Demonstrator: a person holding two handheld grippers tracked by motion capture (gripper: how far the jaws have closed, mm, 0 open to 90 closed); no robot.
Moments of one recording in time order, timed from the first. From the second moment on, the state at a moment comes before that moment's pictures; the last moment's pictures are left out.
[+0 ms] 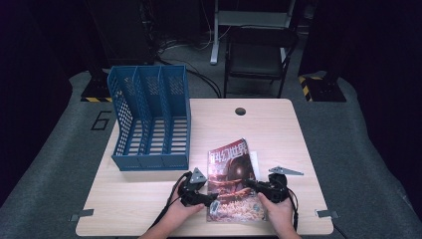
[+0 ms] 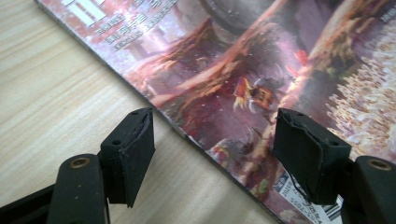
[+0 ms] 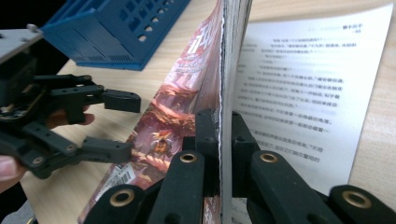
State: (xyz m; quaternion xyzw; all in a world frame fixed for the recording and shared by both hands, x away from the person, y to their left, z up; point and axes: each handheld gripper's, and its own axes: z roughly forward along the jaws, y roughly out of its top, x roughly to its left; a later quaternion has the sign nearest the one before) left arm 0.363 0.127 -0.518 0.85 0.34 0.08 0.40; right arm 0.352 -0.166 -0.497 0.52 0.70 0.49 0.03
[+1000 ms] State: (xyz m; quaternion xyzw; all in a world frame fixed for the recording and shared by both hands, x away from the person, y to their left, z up) left arm 0.385 0.108 -0.526 0.84 0.30 -0.05 0.45; right arm 0.320 -0.163 -0.468 0.45 0.70 0.54 0.09
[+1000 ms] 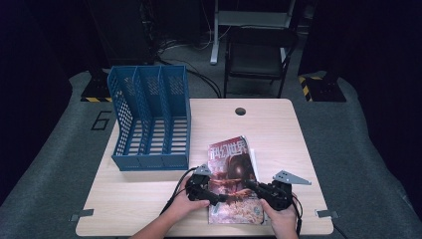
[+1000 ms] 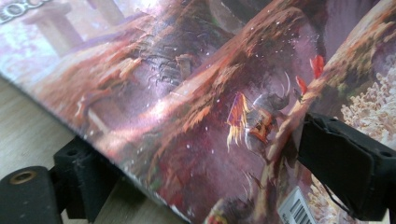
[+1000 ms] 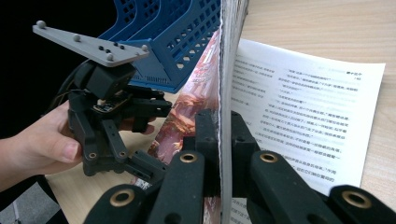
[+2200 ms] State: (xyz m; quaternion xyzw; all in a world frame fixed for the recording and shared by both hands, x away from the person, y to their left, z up) left arm 0.380 0.099 -0.529 0.86 0.27 0.04 0.44; right arm 0.354 -0.179 -0.504 0.52 0.71 0.48 0.04
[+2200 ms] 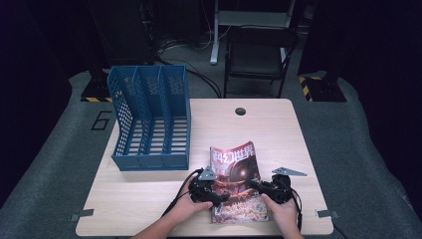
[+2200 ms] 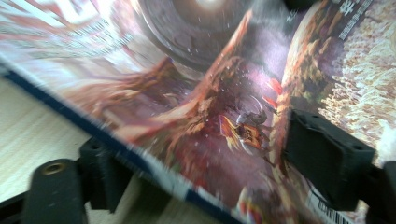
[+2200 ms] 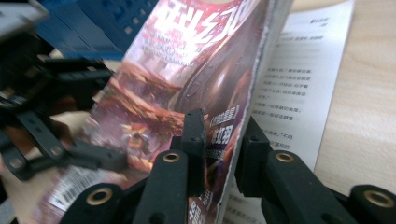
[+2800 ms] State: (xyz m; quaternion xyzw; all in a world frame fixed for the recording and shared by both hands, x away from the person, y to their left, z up) left arm 0.388 0.107 -0.527 0.85 0.29 0.04 0.43; right arm 0.359 -0.190 -0.516 0.52 0.75 0.42 0.01
